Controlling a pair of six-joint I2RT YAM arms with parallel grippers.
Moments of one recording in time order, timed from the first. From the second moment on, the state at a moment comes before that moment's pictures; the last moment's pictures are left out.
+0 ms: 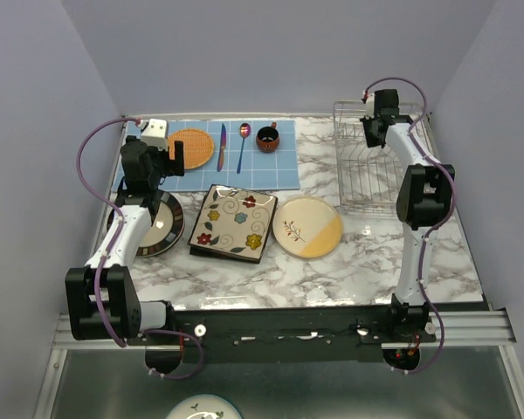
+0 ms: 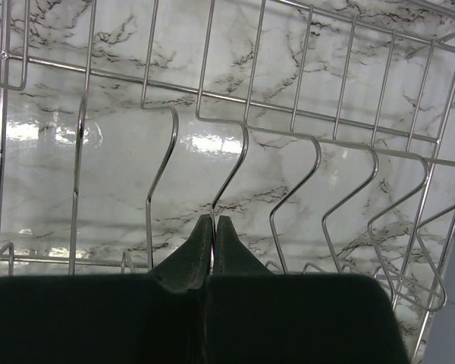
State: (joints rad) left arm 0.03 1.30 0.88 0.19 0.06 0.12; right arm 0.03 2.29 2.02 -0.56 0.12 -0.23
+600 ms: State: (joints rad) left arm 0.03 1.30 0.88 0.19 0.06 0.13; right arm 0.01 2.30 2.02 -0.53 0.15 -0.34
